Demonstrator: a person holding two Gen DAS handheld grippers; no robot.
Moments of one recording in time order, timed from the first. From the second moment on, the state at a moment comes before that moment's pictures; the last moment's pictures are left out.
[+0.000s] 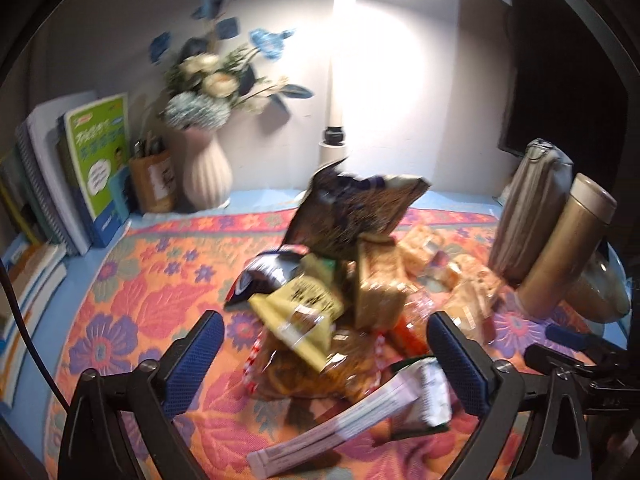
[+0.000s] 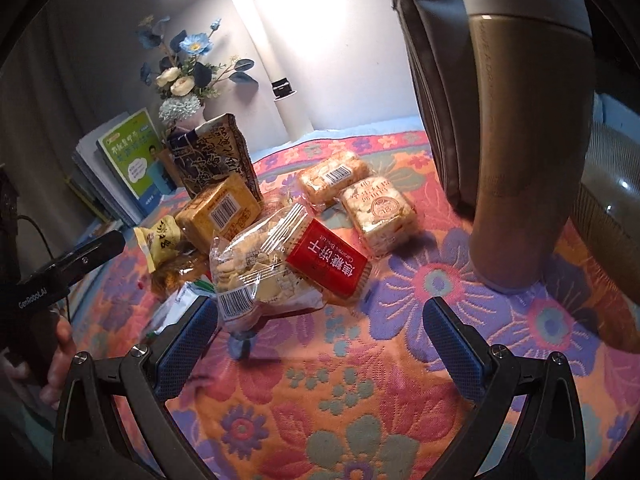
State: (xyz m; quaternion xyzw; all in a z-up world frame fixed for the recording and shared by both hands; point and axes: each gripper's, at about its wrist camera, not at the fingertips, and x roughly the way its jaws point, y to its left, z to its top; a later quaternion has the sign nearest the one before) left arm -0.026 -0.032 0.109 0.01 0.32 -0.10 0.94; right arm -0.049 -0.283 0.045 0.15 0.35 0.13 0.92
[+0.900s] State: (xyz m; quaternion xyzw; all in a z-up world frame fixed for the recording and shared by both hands) left arm 0.082 -0.086 0.070 0.00 0.44 -0.17 0.88; right arm 0.018 -0.274 0.039 0.01 0.38 0.22 0.90
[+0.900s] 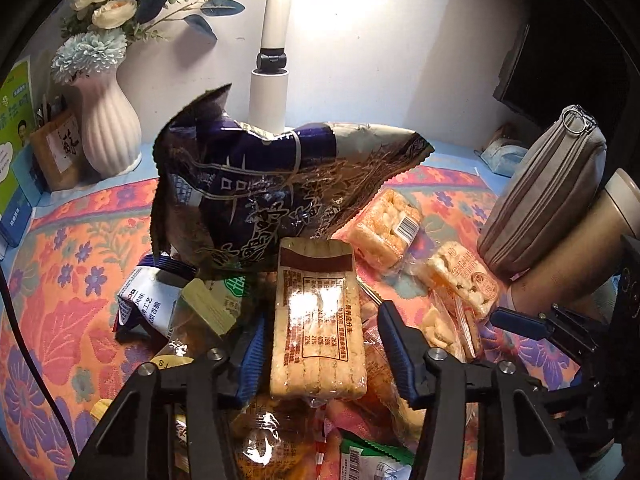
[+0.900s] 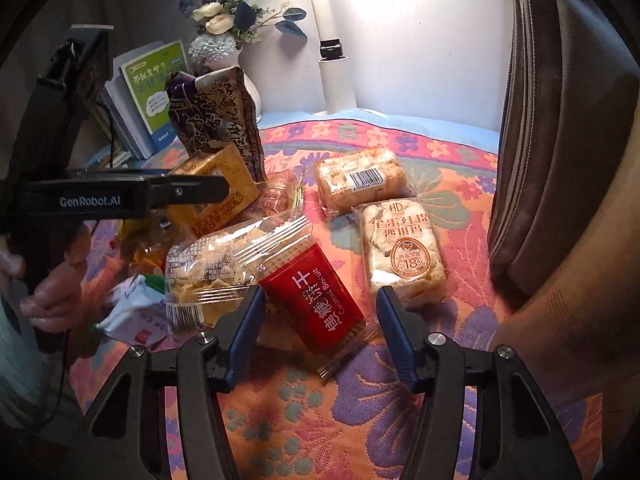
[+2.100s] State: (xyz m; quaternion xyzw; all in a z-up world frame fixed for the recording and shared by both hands) left arm 0.036 -0.070 0.113 -0.04 0.38 -0.18 0.91; right arm 0.000 -0.275 0.017 0.13 0.45 0.19 0.86
